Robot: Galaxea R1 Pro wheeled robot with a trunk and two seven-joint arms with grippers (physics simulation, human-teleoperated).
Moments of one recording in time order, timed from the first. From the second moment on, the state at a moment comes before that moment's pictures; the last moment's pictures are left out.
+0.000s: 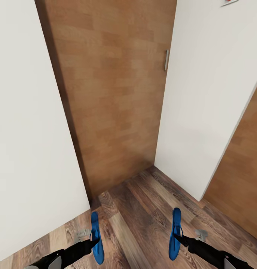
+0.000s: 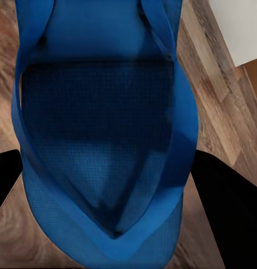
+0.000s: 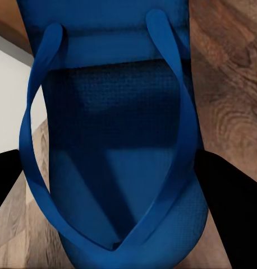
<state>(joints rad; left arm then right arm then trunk) -0.58 0.10 0.10 -0.02 0.22 -0.02 -0.76 -0.54 -0.27 -0.38 -0.09 -0.01 -0.06 1.01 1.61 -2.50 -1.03</state>
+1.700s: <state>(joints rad) -0.58 0.10 0.10 -0.02 0.22 -0.02 -0.76 -0.54 -0.27 -0.38 -0.09 -0.01 -0.06 1.01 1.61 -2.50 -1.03</state>
